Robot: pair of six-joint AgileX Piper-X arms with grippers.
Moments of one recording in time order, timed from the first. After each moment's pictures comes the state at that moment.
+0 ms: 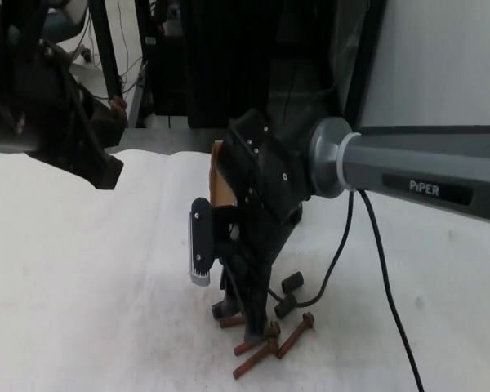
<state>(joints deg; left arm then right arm) -15.6 60.5 -60.9 46.3 12.6 23.1 41.5 112.4 -81.4 45.7 -11.7 -52.3</state>
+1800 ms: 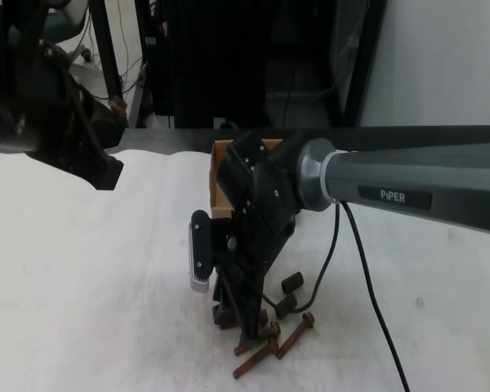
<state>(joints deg) -15.6 60.5 -60.9 46.5 12.6 23.1 39.8 118.2 -82.3 42.1 -16.4 -54.2</state>
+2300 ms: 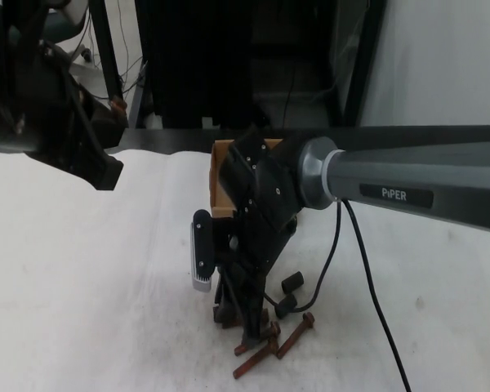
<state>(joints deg) -15.6 60.5 -60.9 46.5 12.6 23.2 39.5 118.2 -82.4 42.8 -16.7 -54.6</state>
